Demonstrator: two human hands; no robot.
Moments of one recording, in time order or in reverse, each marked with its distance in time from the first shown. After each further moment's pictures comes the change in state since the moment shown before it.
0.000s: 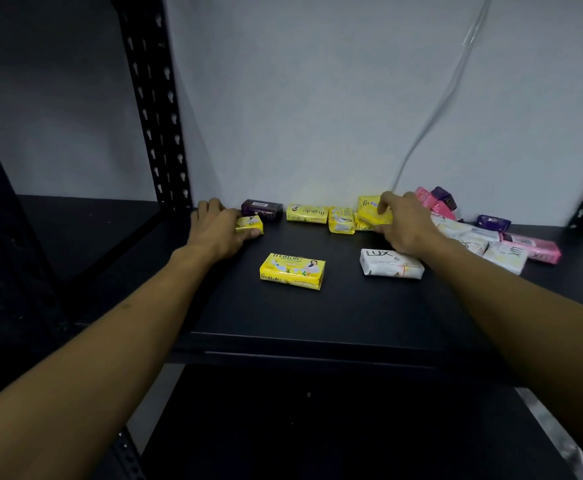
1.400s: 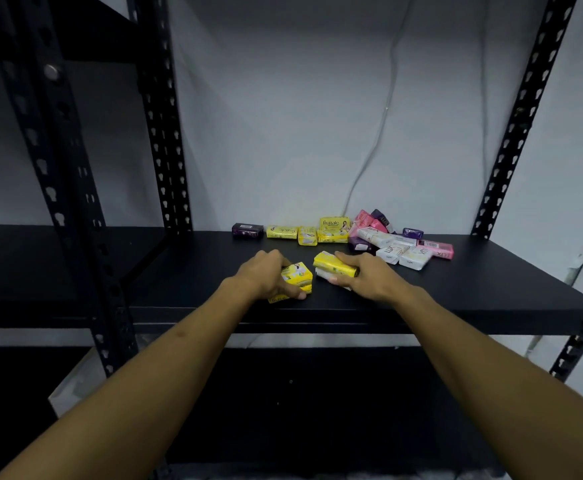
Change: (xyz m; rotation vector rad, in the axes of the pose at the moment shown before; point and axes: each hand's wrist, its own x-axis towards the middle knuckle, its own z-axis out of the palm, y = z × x) left_hand -0.136 0.113 -0.076 -0.206 -0.404 0.160; right_hand -0.155 -0.028 -0.071 0.253 -0.295 0.008
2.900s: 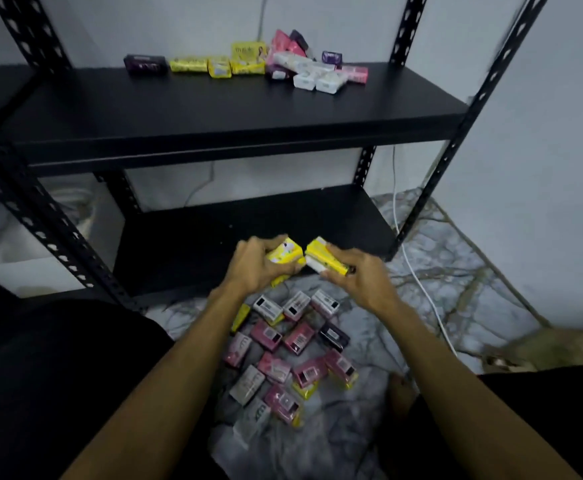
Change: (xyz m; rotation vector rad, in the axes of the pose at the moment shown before) left_hand -0.201 0.050 0.222 -0.489 -0.139 0.093; right_hand -0.320 0.091 0.130 0.214 0.152 0.172
